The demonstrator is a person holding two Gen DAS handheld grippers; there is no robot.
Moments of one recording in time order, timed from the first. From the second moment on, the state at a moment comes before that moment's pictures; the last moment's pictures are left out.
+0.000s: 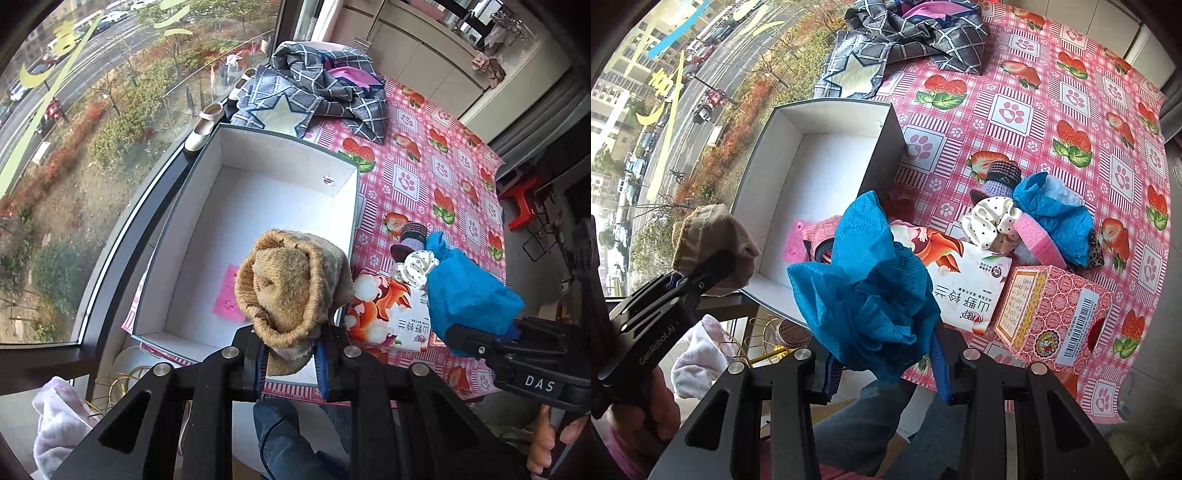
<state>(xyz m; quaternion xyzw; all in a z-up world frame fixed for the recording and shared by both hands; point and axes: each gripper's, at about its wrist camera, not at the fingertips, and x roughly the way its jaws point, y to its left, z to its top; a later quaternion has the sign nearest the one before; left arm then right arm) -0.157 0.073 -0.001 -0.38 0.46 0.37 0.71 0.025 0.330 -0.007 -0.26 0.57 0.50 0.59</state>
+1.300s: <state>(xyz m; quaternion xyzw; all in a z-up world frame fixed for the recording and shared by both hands) -0.154 0.139 -0.058 -0.39 0.49 0.41 0.66 -0.010 0.444 -0.016 -0.33 0.54 0.53 0.57</state>
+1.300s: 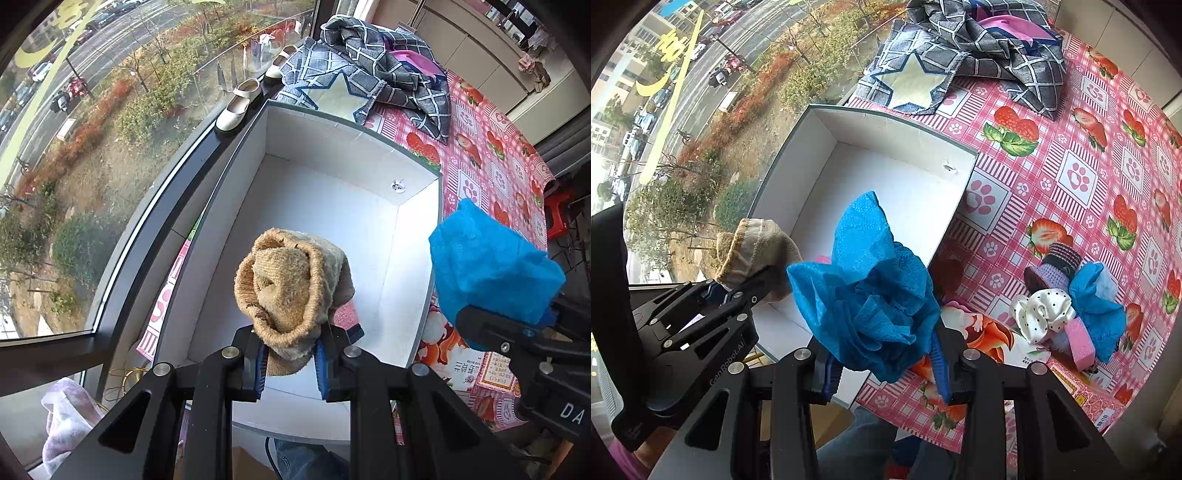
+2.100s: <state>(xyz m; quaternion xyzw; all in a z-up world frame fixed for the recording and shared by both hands) -0.146 0.145 -0.062 -0.38 0.50 0.41 0.67 -0.016 0.474 -0.019 -0.32 0.55 0.54 0.55</state>
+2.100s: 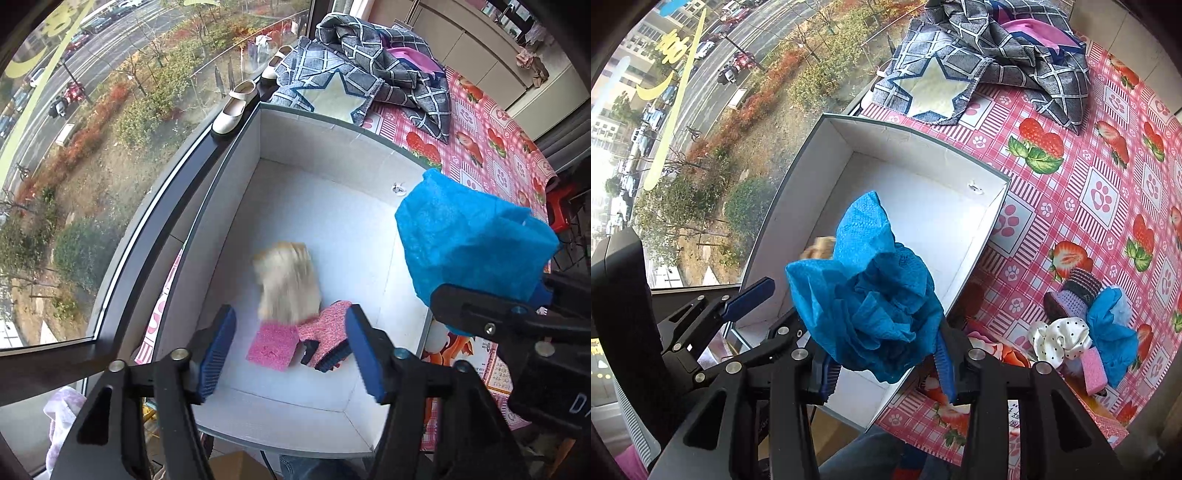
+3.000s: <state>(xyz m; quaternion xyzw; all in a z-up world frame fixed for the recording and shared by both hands) -0.063 0.115 -0.014 -0.35 0.48 0.33 0.73 0.109 0.370 0.012 -0.17 0.61 0.48 0.61</state>
